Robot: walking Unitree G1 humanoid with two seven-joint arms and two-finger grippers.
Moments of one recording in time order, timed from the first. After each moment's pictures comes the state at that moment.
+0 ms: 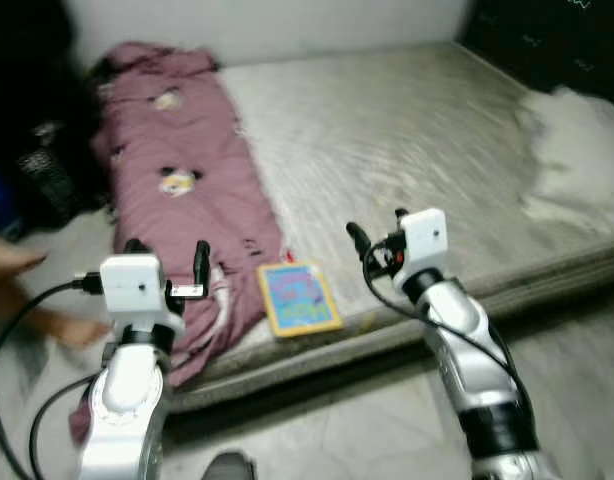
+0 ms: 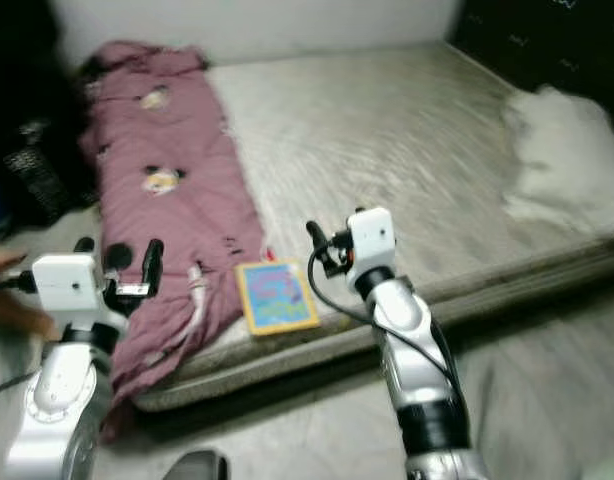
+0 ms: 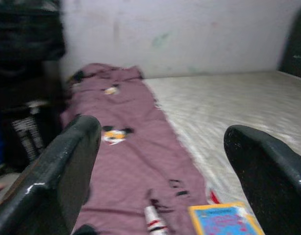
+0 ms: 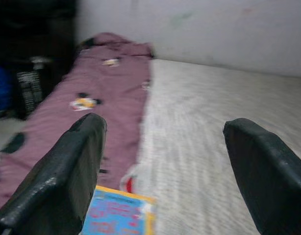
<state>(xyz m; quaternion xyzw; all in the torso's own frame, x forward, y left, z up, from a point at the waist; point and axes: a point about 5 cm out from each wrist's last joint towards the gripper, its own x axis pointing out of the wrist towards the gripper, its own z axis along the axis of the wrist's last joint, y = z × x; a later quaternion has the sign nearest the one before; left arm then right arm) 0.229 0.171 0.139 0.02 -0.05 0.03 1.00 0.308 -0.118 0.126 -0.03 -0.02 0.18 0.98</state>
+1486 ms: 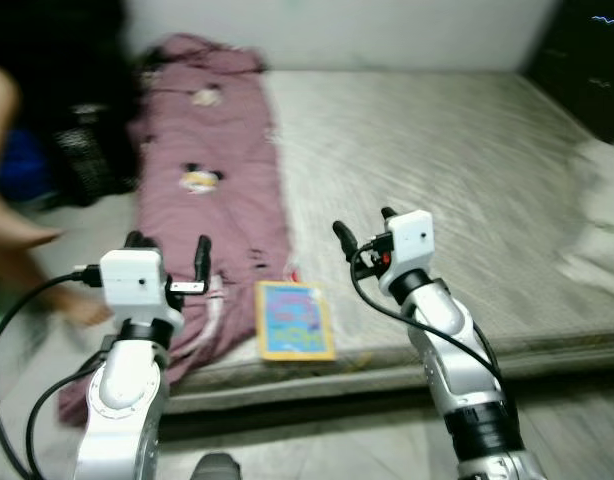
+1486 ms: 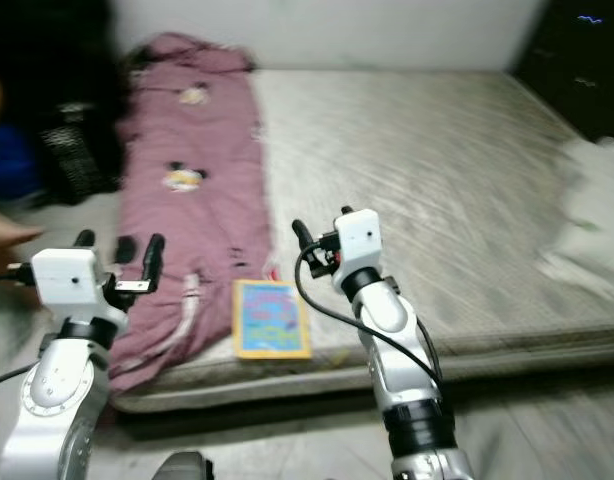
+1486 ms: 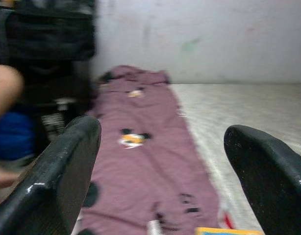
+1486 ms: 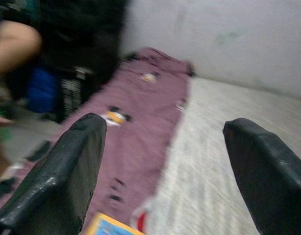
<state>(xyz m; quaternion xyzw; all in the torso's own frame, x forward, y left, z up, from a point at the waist) 0.231 0.171 0.140 0.02 -0.05 0.02 1.00 0.307 -0.106 0.127 -0.02 -0.04 0.20 0.98</state>
